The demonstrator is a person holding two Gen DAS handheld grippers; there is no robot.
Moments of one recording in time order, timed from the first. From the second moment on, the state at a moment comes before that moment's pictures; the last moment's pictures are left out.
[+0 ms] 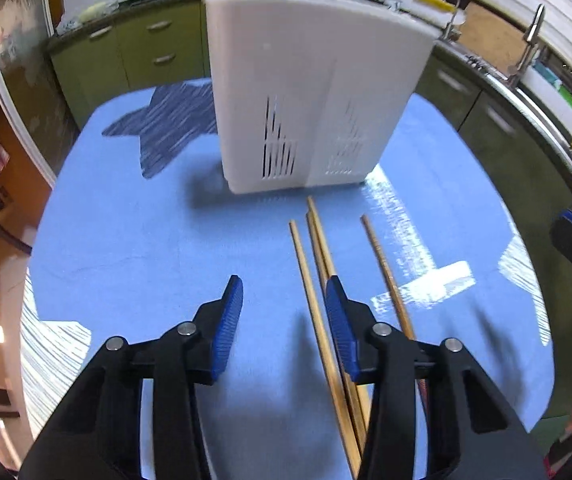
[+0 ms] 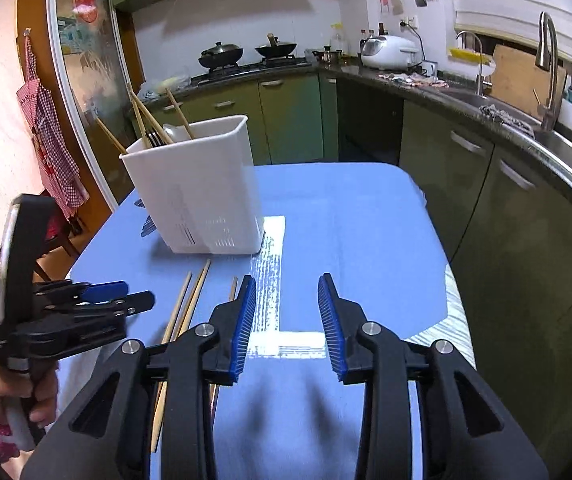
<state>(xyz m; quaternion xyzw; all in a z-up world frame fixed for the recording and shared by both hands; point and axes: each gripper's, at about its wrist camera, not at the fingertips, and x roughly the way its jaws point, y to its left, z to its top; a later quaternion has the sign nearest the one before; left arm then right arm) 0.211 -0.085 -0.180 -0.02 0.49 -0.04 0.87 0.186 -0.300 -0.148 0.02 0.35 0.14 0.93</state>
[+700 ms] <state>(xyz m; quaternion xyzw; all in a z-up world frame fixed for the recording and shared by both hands) 0.240 -0.090 -0.211 -0.01 0.52 -0.01 0.85 0.203 -0.296 -0.150 0.03 0.37 0.15 0.92</state>
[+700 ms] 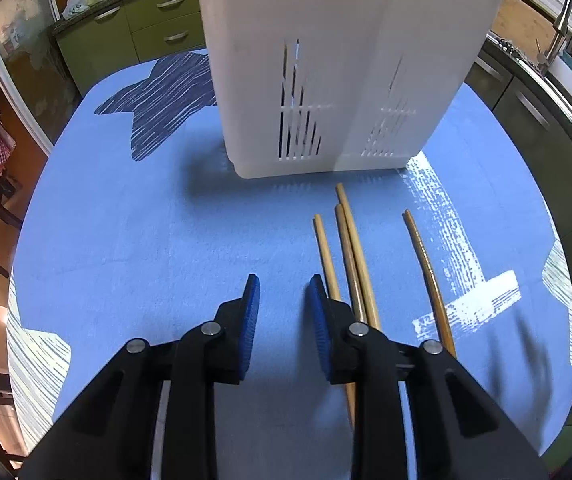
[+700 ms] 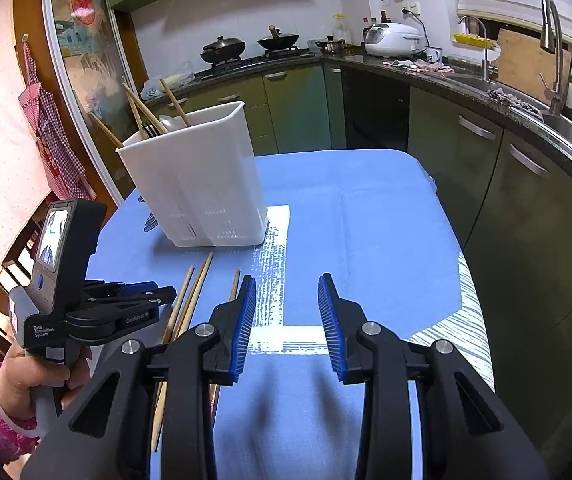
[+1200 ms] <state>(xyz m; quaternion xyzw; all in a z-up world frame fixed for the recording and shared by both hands) 0.237 -0.096 -0.211 0.01 0.52 -0.01 0.86 0.202 -0.295 -0.149 0.04 0.37 0.15 0.92</state>
